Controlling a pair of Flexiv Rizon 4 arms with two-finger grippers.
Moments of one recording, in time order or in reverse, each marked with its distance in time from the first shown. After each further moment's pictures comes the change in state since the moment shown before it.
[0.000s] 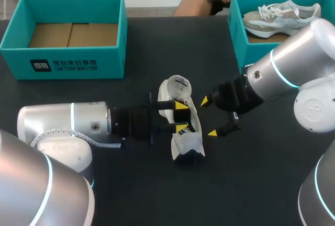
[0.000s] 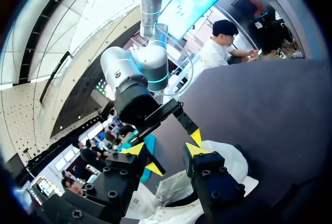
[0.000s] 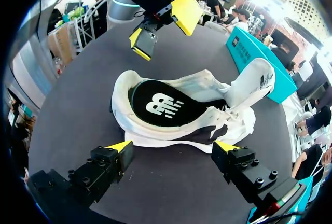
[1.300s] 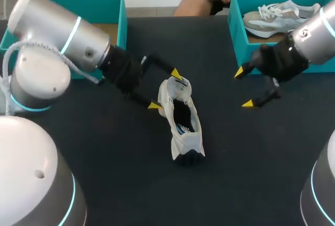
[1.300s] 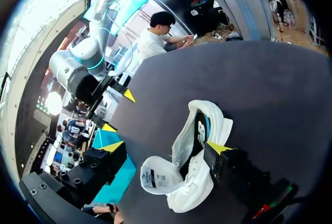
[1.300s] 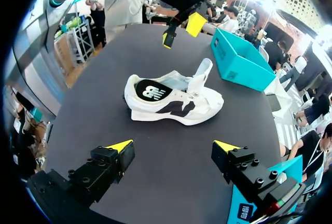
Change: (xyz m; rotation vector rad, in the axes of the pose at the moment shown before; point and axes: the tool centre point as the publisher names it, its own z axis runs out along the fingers) left arm -0.063 0.023 -0.035 -0.076 0.576 0.257; right arm -0.033 -0.034 -0.122 -0.002 0.005 0.068
